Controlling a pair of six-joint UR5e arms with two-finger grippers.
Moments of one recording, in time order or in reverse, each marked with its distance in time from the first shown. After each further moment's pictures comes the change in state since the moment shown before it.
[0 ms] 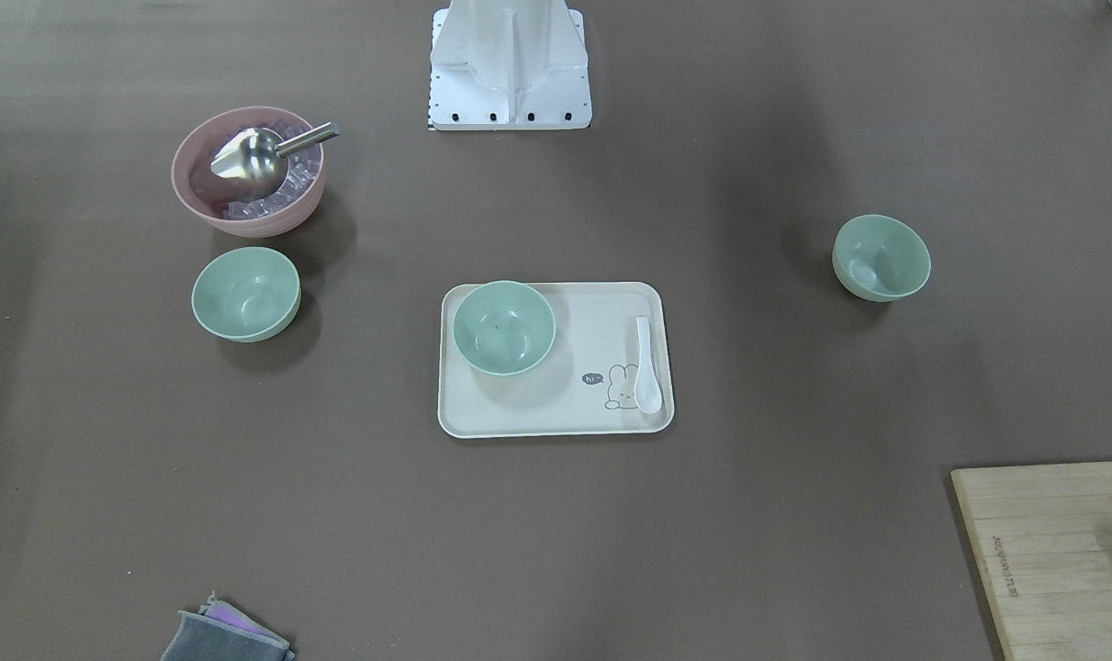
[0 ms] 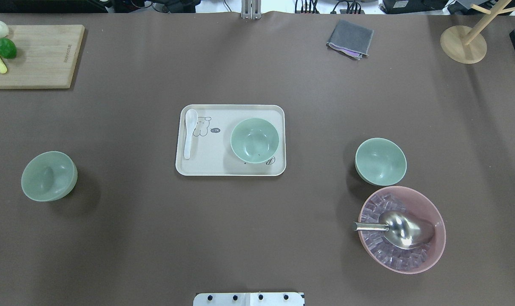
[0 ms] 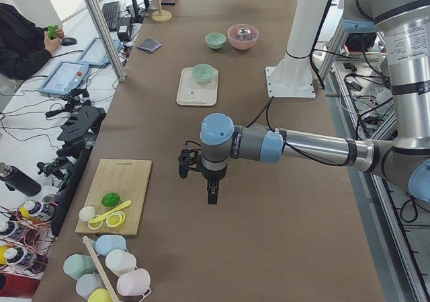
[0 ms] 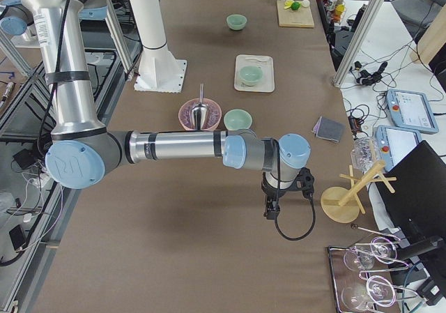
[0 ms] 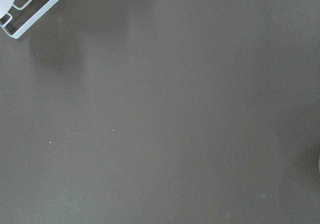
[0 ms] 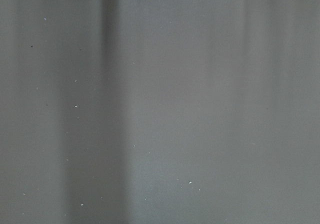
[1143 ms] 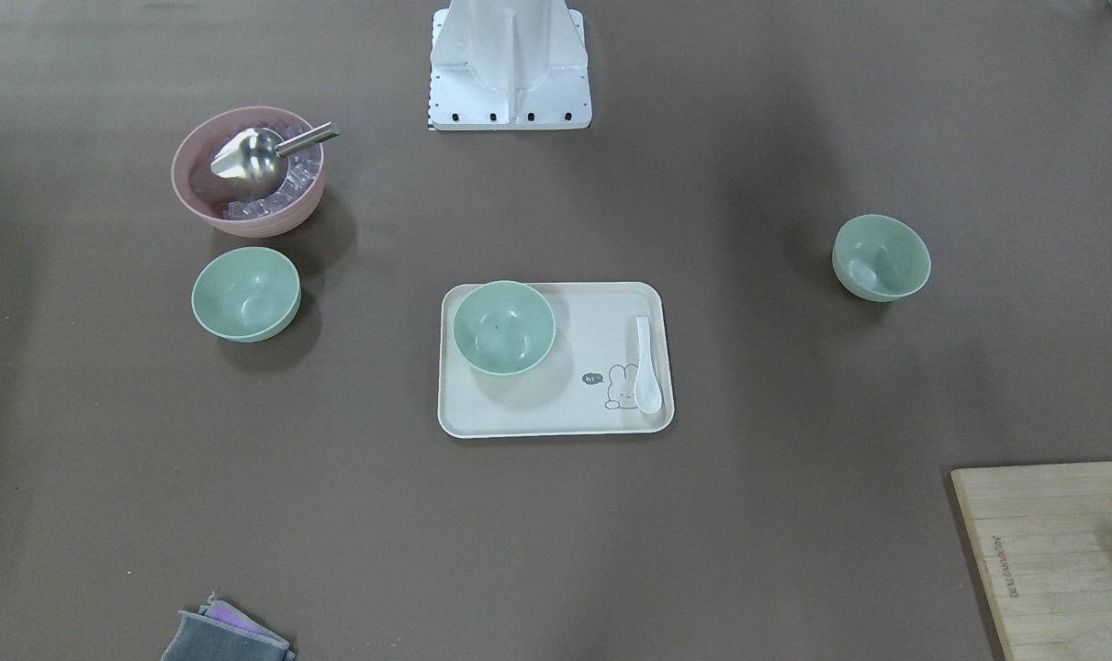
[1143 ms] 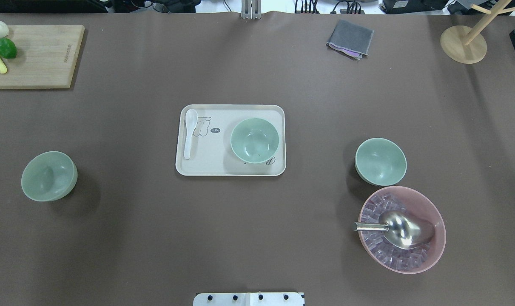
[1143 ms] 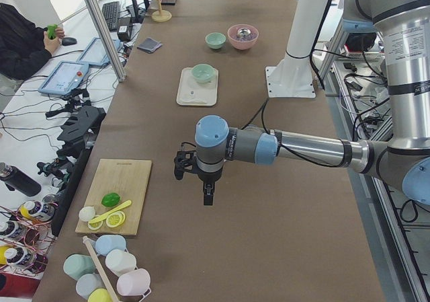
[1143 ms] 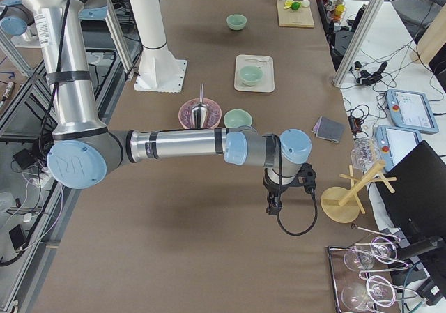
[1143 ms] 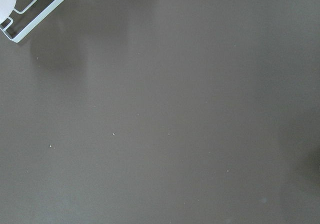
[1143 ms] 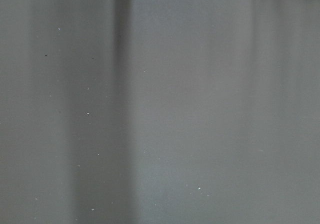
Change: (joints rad) left arm 0.000 -0.043 0.049 -0.020 -0.008 -0.004; right arm -0.004 0.006 0.014 0.000 0.010 0.011
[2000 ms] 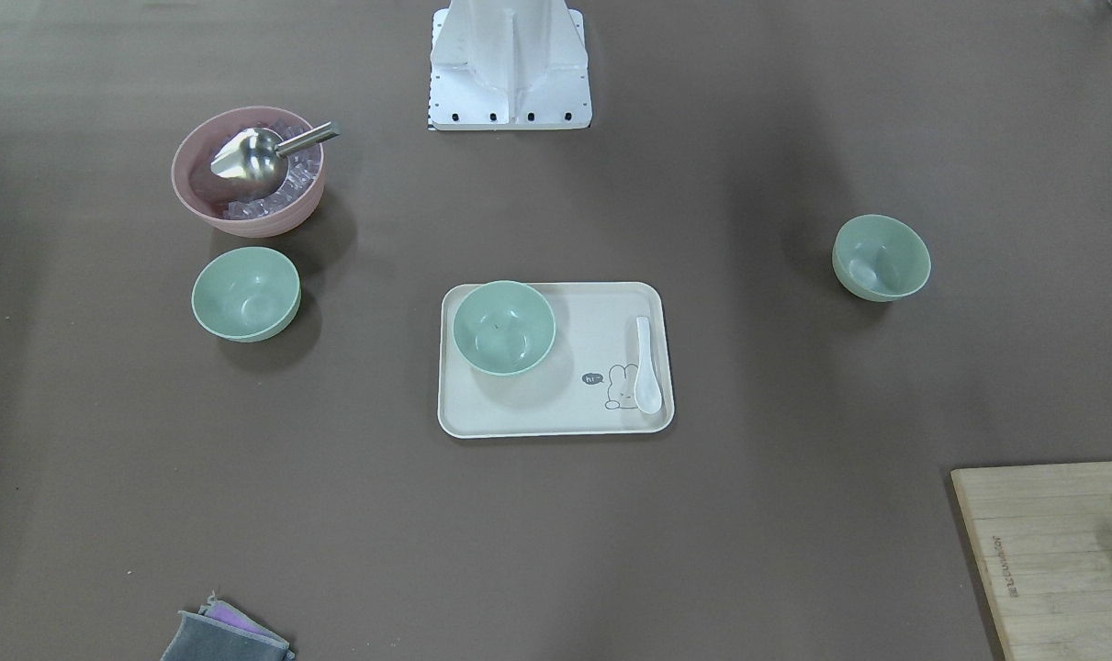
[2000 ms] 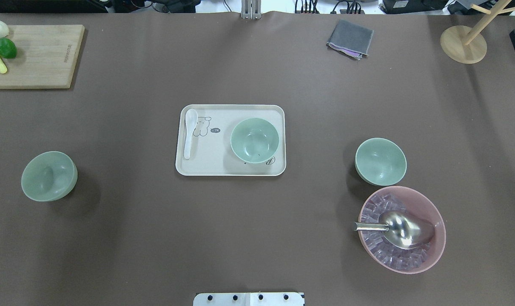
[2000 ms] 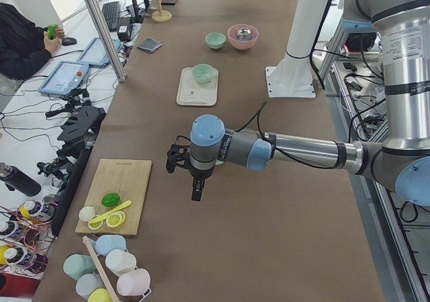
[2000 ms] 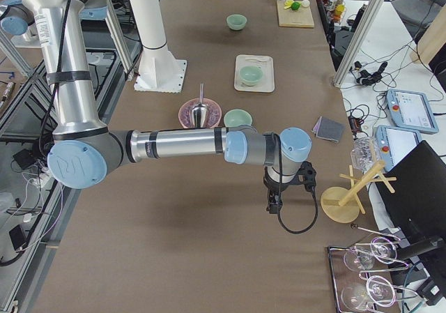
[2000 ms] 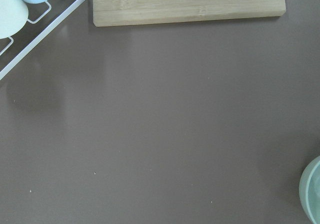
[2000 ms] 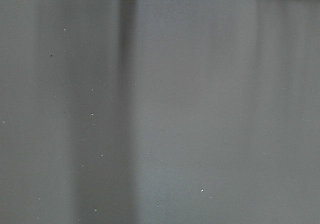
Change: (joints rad) left arm 0.000 -0.017 0.049 -0.149 -0.025 0.002; right arm -0.004 -0.001 0.005 0.008 0.005 -0.003
